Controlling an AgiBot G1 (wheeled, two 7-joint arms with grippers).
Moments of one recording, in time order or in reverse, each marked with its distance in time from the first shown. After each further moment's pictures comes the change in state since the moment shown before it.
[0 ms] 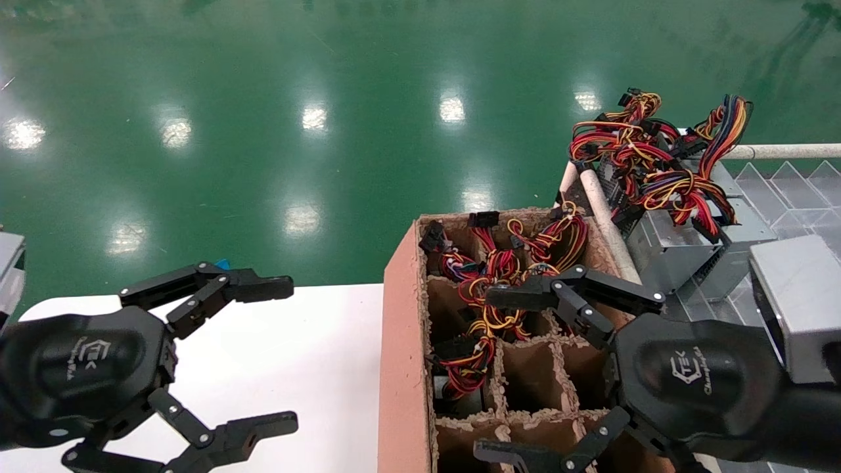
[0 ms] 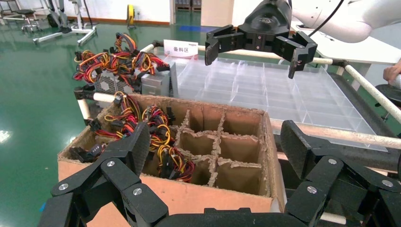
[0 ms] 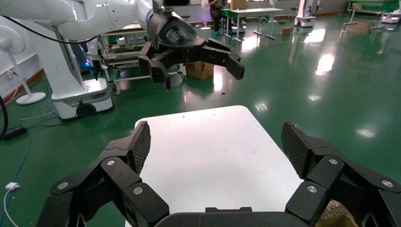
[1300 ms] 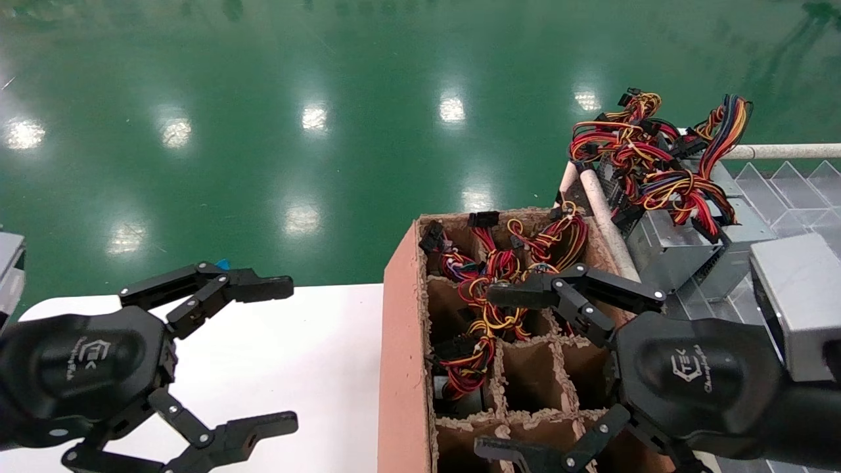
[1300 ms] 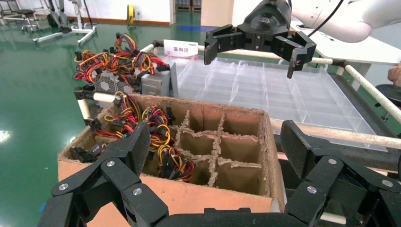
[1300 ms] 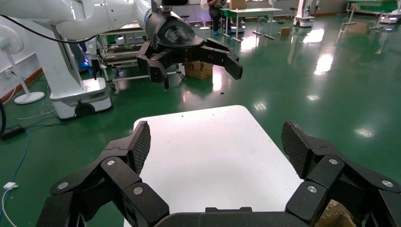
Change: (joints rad) left arm 0.000 0.000 0.000 0.000 0.000 0.000 0.000; right arm 0.001 0.001 0.001 -0.002 -0.002 0.001 -0.002
